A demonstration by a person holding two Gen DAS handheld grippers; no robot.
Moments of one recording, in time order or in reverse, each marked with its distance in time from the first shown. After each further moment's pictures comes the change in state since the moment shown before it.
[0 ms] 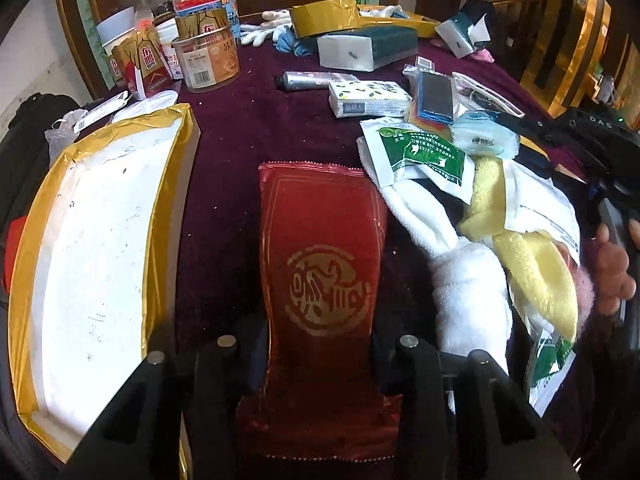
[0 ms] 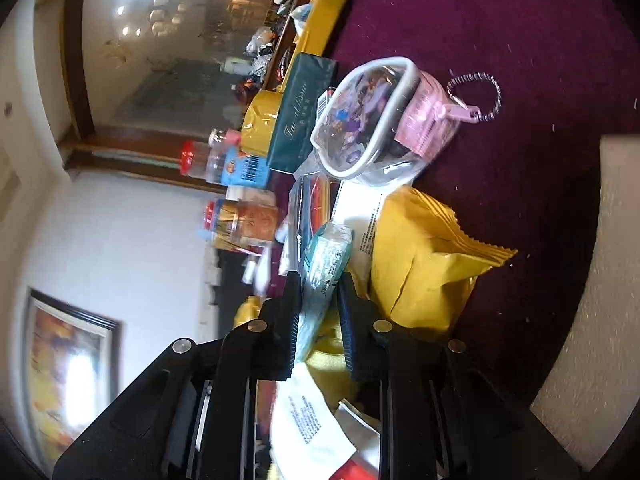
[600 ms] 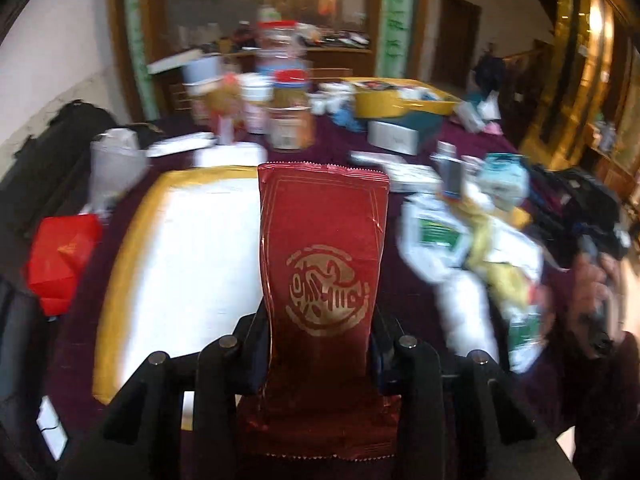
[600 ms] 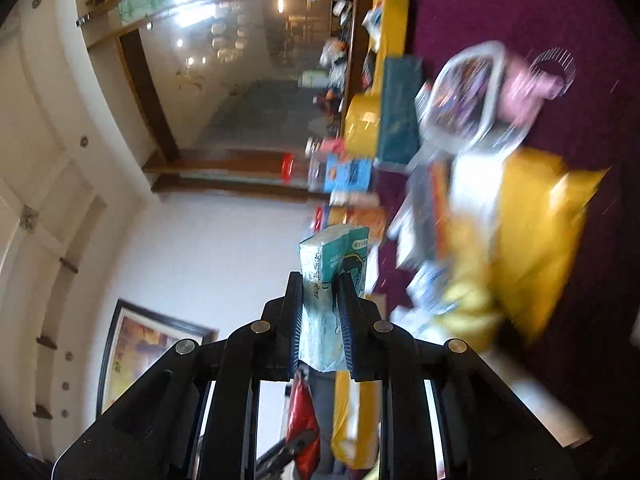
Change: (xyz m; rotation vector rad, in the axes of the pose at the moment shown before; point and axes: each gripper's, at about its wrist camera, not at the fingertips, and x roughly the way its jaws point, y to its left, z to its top) left arm -0.101 0.068 -0.020 -0.079 -0.202 0.026; right arm -0.007 0.035 -0.032 0.038 -0.022 0.356
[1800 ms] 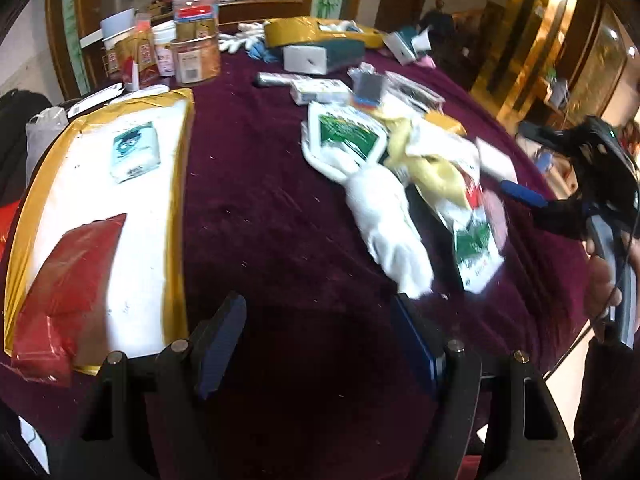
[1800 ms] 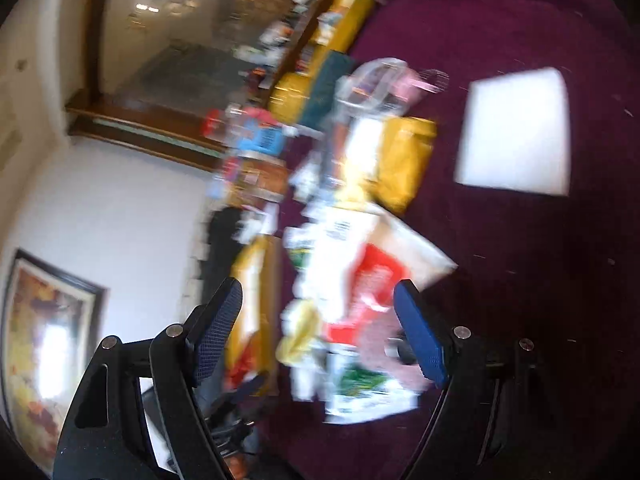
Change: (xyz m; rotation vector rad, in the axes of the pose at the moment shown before) left arm 0.028 -0.055 -0.052 0.089 0.160 -0.213; right arm -0.069 0.034 -0.061 -0.161 0.052 -0.500
